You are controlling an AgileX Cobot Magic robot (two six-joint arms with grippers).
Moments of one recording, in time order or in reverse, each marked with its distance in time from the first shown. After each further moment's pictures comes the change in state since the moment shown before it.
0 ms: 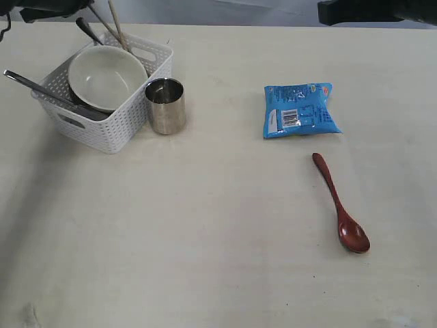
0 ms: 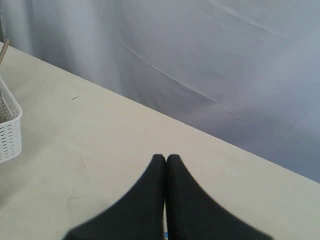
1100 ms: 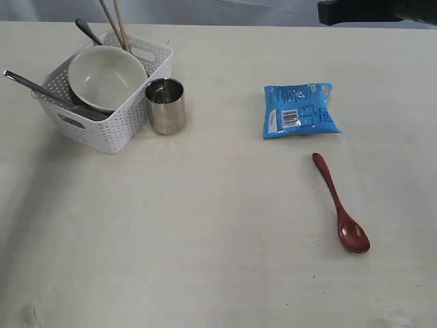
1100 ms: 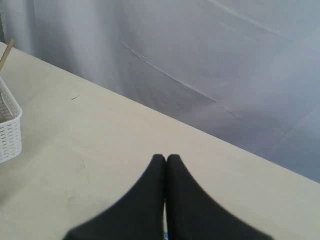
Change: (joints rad) left arm 0.000 -0.184 0.000 0.025 0.169 0.175; right arm 0.000 0.000 0.000 0.000 0.000 0.000
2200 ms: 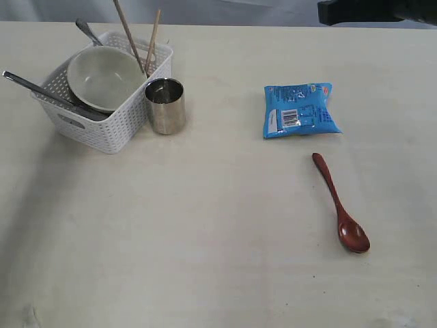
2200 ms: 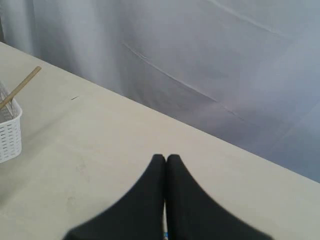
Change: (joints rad) left arm 0.000 -0.202 0.000 0.012 0.353 0.132; right arm 0.000 0.000 0.000 0.000 0.000 0.002
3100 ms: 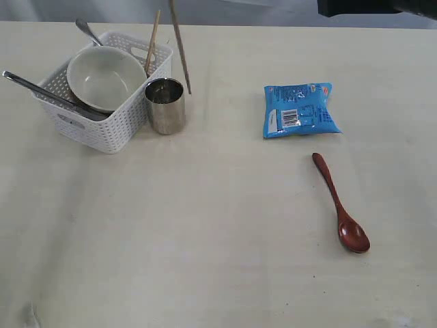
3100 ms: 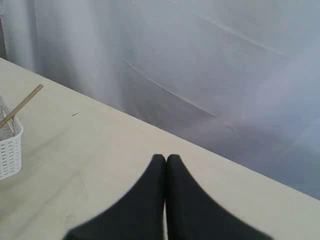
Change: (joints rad) left arm -0.208 -0.093 0.000 -0.004 0.132 0.033; right arm 0.000 0.000 0.000 0.000 -0.054 0.000
